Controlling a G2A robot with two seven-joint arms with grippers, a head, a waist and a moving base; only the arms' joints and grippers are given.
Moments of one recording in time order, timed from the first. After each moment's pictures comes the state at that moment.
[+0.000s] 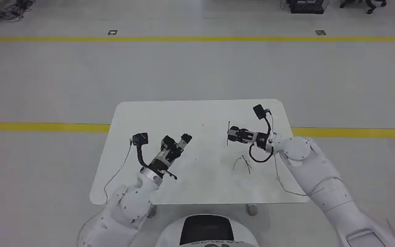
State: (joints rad) left arm 1.74 -1.16 -1.18 -1.90 0.40 -0.09 -0.06; right arm -1.18 -1.07 1.07 -1.28 0.09 -0.25 0.77
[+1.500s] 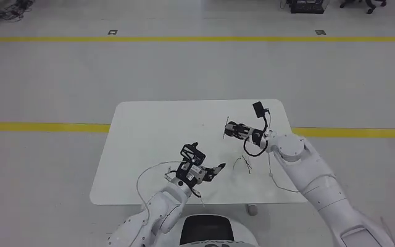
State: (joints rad) left arm 1.63 -1.17 -0.87 -1.89 1.34 0.10 -0.13; right arm -1.17 -1.10 1.05 -1.28 0.16 -0.12 0.67
